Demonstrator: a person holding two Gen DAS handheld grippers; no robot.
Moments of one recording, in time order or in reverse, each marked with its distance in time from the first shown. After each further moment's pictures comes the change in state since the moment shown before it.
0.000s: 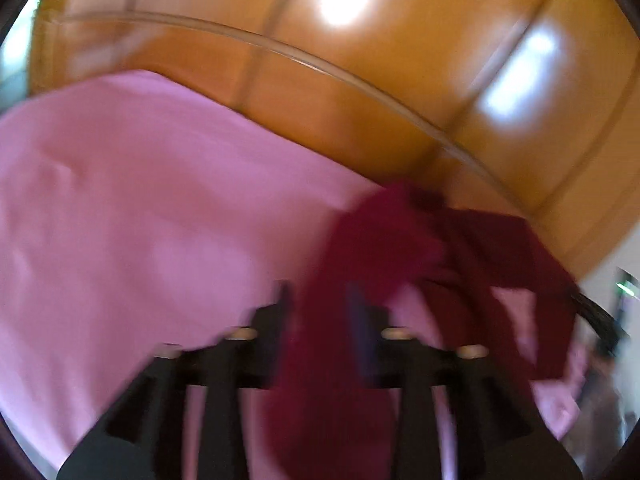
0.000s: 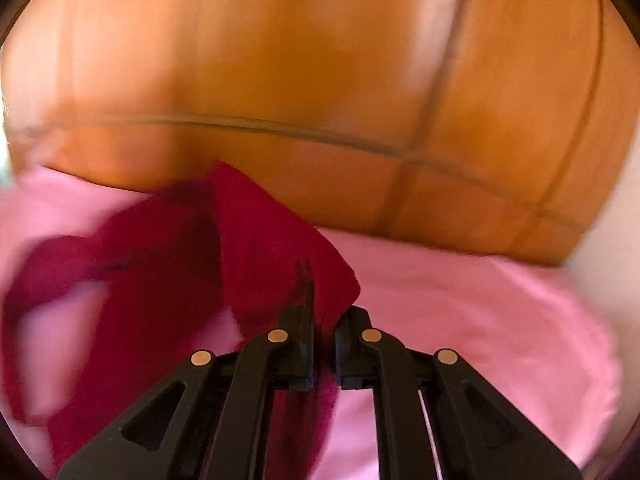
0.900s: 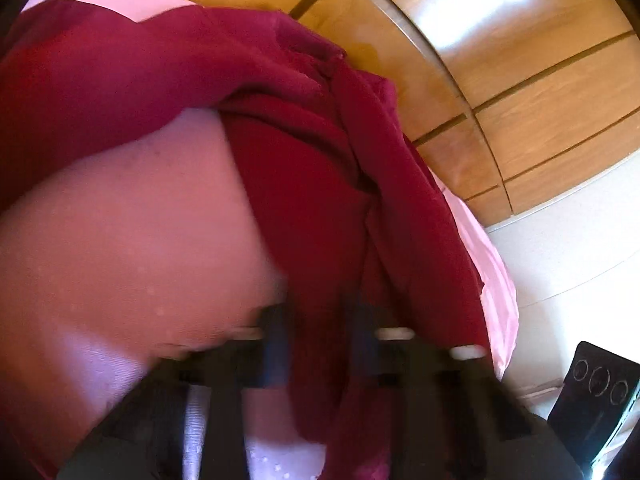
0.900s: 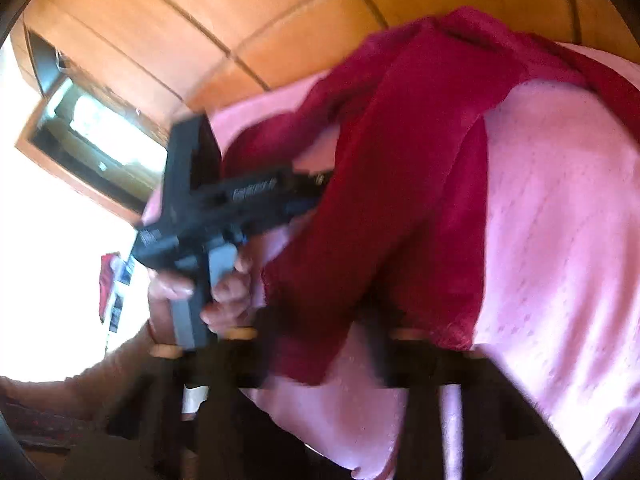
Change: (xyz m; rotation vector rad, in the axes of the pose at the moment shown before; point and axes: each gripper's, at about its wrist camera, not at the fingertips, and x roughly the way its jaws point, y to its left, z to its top) left arm 0.167 -0.130 -0.068 -0.029 0.371 -0.291; right arm -0.056 0.096 -0.130 0.206 0.344 0.973
